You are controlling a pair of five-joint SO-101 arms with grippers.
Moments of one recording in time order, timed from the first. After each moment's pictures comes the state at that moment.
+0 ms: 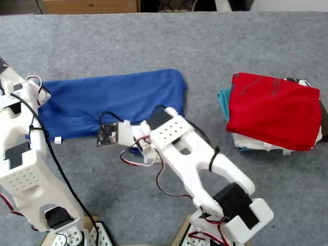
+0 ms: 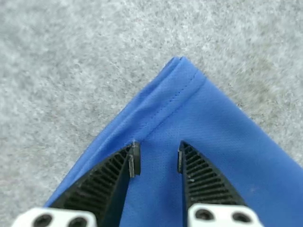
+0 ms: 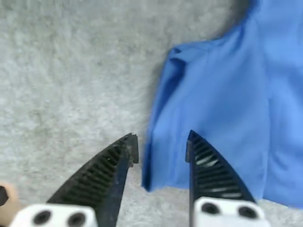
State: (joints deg) left arm -30.1 22.8 3.6 42.3 21.9; right arm -34.9 -5.7 32.0 67.6 57.9
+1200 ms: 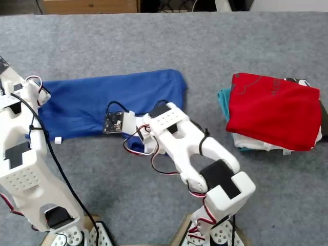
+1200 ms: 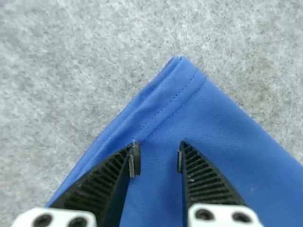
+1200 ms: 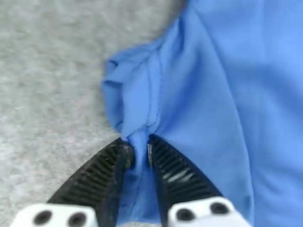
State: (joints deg) left arm -30.1 22.8 3.6 42.3 21.5; right arm -30.2 10.3 28.4 55.0 57.9
